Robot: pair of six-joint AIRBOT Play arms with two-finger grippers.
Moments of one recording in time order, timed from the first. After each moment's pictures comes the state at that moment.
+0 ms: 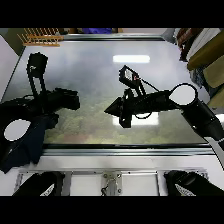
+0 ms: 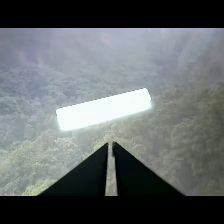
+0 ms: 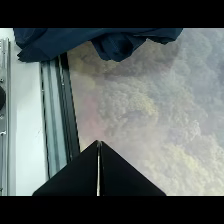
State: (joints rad) left arm -0.46 -0.77 1.01 1.55 -0.84 -1.75; right arm 0.47 -1.11 1.18 -0.58 1.08 0.52
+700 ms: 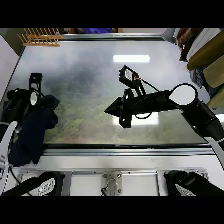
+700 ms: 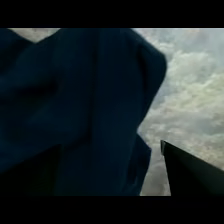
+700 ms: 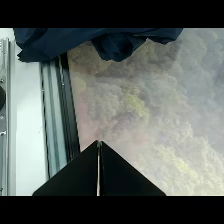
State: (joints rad) left arm 0.04 -1.29 1.01 1.85 -0.96 -1.72; right arm 0.47 -1.11 1.18 -0.58 1.08 0.52
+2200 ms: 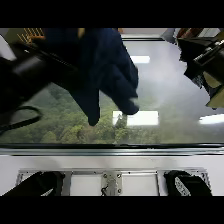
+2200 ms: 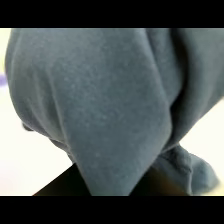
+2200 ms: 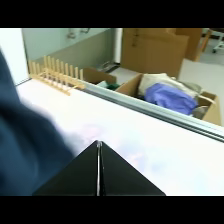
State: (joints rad) left arm -0.77 -0.87 1.44 1.86 -0.86 -1.82; right arm -0.06 -0.79 1.23 -0.52 0.75 0.68
